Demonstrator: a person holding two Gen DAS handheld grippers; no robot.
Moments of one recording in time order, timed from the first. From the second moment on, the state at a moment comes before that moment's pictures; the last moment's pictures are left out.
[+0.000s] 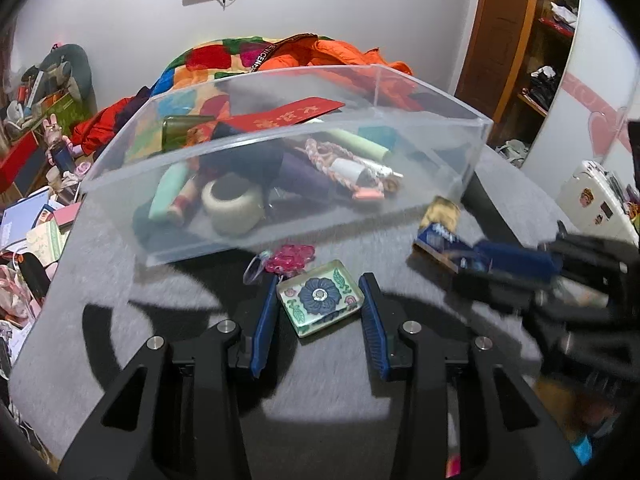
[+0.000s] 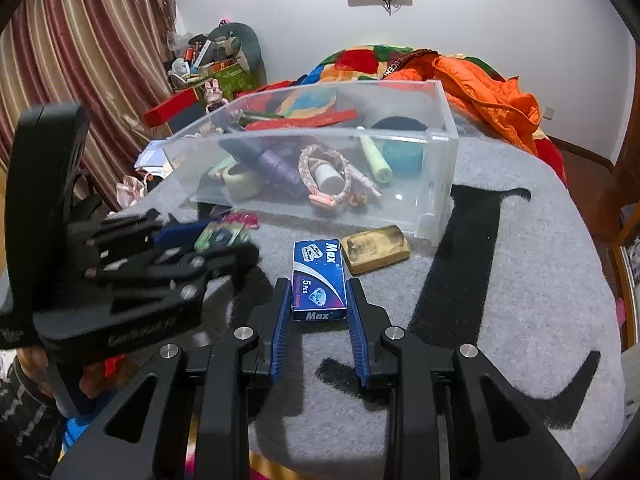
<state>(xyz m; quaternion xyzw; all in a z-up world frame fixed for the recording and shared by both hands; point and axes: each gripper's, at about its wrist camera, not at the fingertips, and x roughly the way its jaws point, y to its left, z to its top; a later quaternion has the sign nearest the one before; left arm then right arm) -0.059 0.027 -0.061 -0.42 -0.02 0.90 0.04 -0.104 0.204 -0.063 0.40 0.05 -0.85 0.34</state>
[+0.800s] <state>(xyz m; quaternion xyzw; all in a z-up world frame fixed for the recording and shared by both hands) -0.035 0.016 -0.055 -0.42 -0.04 0.91 0.04 -0.091 0.199 -0.034 0.37 0.05 -0.86 0.35</state>
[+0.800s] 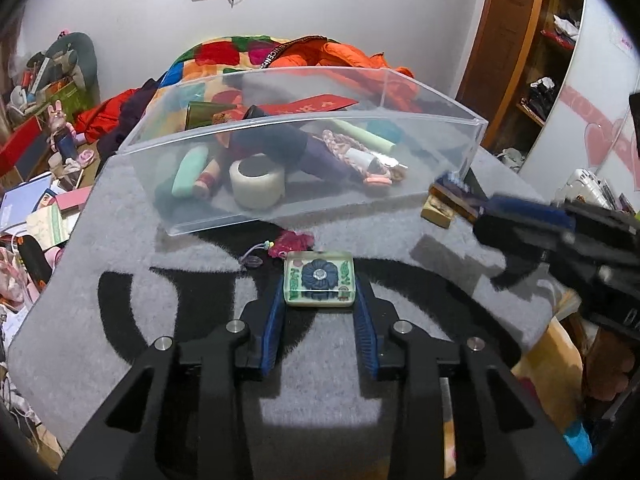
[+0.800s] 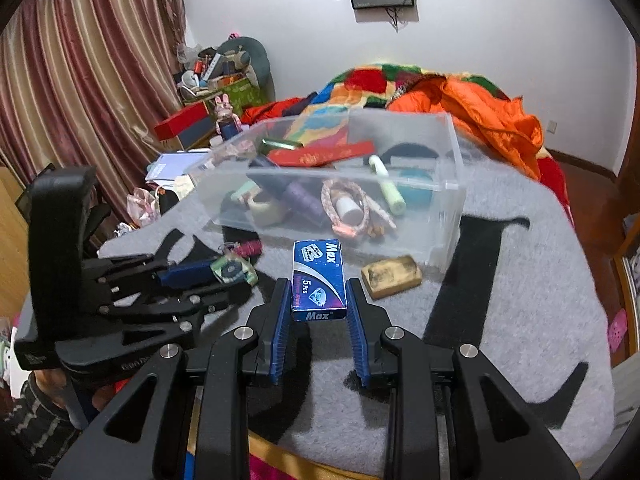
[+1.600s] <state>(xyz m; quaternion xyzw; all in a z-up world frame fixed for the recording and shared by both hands) -0.055 -0.012 0.031 -0.32 -0.06 0.94 0.03 -0.136 0.178 0.026 0.30 0.05 -0.89 0.34</state>
